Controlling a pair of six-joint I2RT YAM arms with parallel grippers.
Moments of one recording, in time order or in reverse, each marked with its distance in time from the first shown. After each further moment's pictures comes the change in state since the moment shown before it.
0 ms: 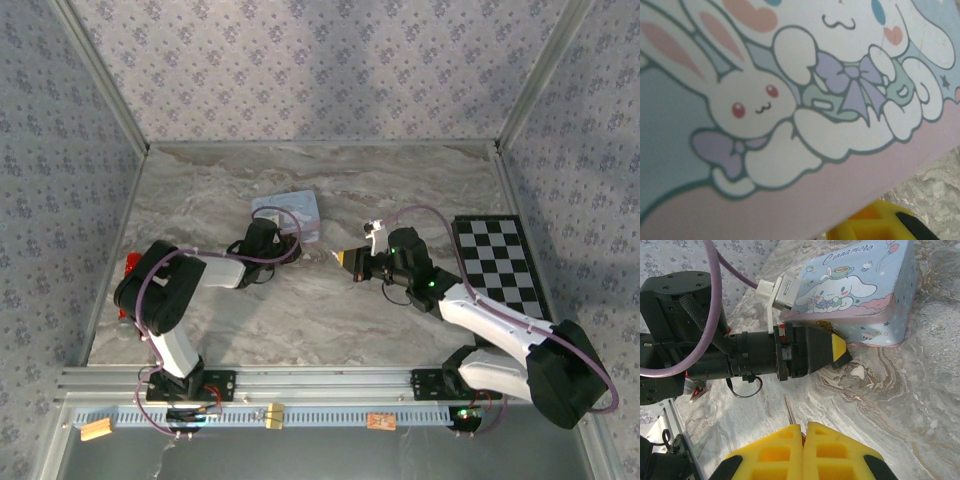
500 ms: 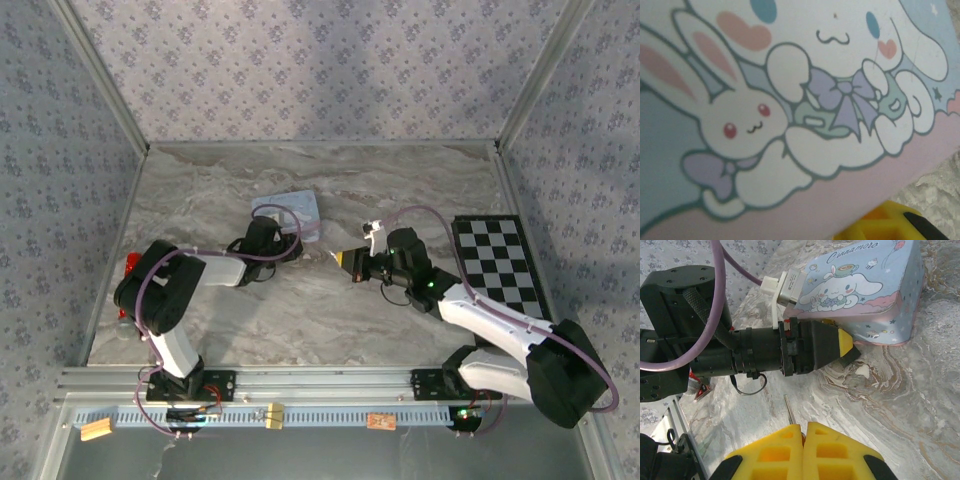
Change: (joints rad) left arm 0.000 0.010 0.028 -0.017 0.005 -0.026; right arm 0.010 0.002 0.000 0.006 0.000 0.018
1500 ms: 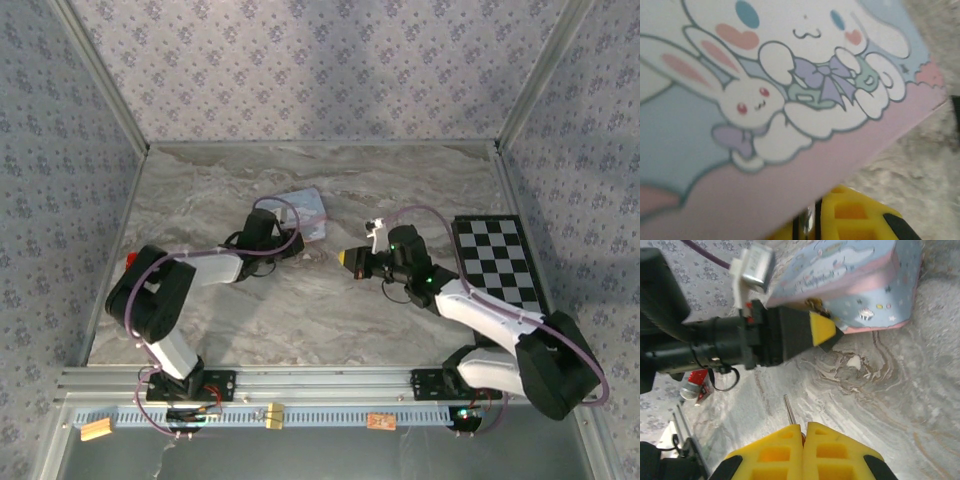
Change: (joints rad) left arm 0.017 -0.091 0.038 -0.097 0.123 -0.003; right arm -0.051 0.070 -0.011 0.037 -0.066 0.069
